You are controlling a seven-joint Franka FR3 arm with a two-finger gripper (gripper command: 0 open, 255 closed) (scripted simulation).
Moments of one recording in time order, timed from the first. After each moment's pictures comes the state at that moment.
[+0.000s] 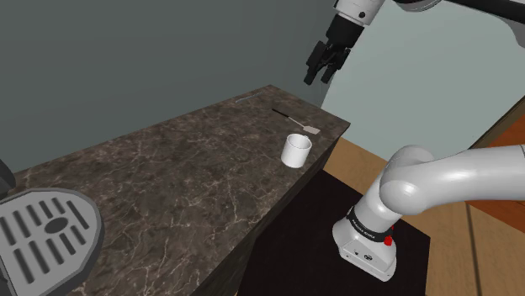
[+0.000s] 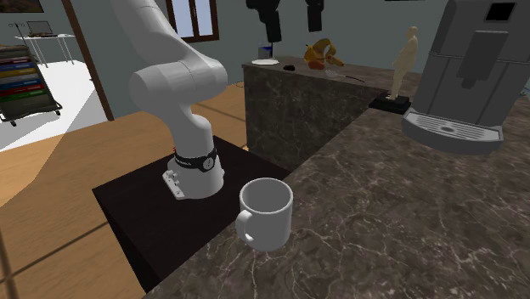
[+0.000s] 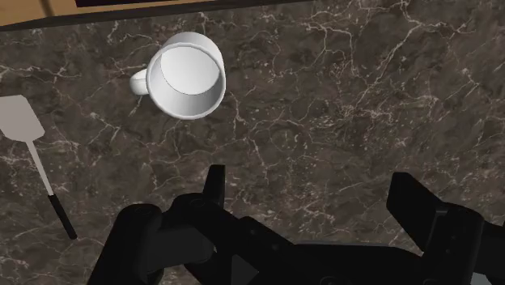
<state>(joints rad) -0.02 -0.83 0.00 -2.34 0.09 1.66 0.11</state>
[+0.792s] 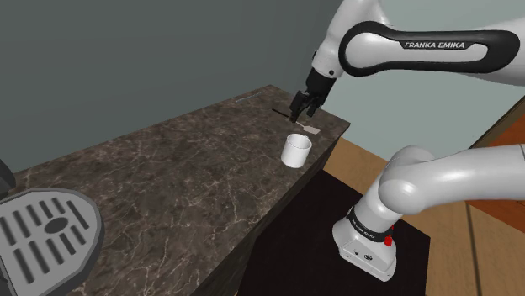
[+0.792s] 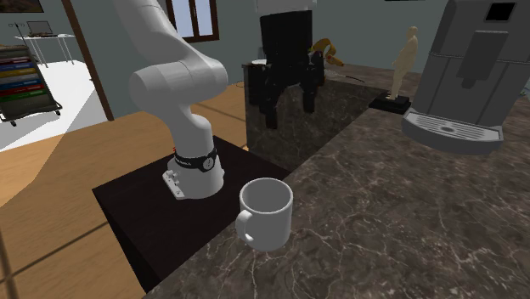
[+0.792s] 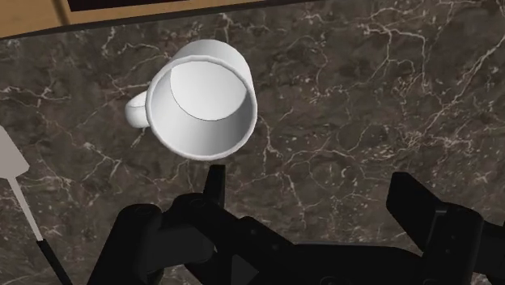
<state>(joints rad) -0.05 -0.81 0.03 -2.66 0.05 1.98 0.10</state>
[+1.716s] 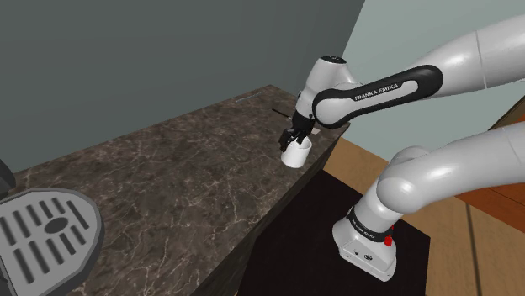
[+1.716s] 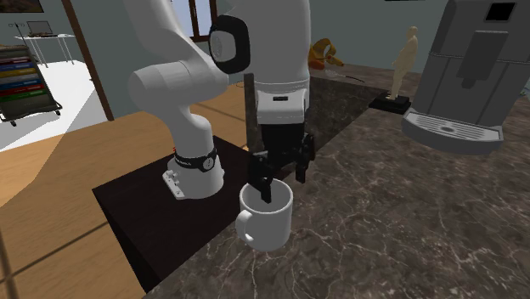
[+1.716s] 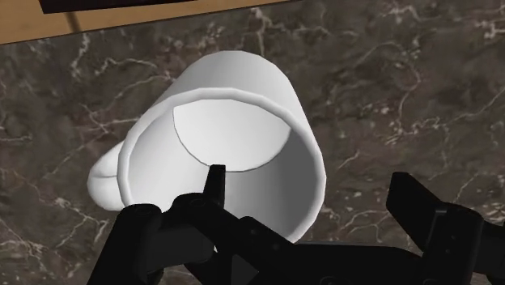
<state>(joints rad) -0.10 -0.58 0.05 -2.89 -0.01 2.42 0.12</state>
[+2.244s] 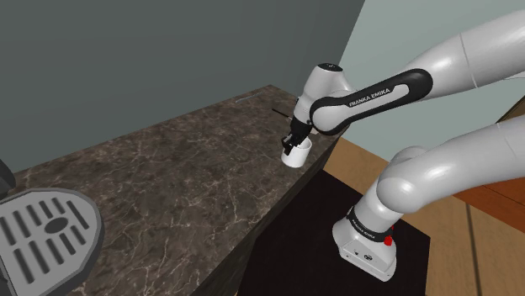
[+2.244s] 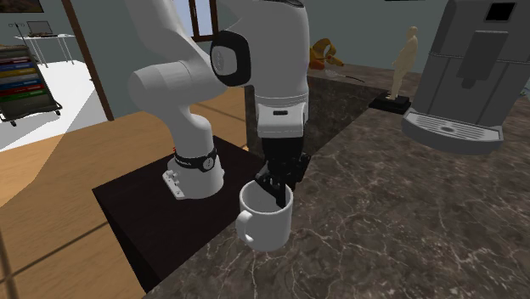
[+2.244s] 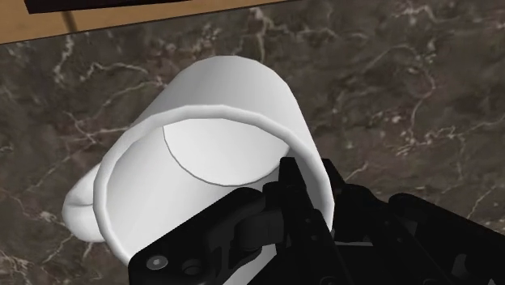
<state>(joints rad) -0.10 -0.53 0.05 -2.92 -0.01 2.50 0.12</state>
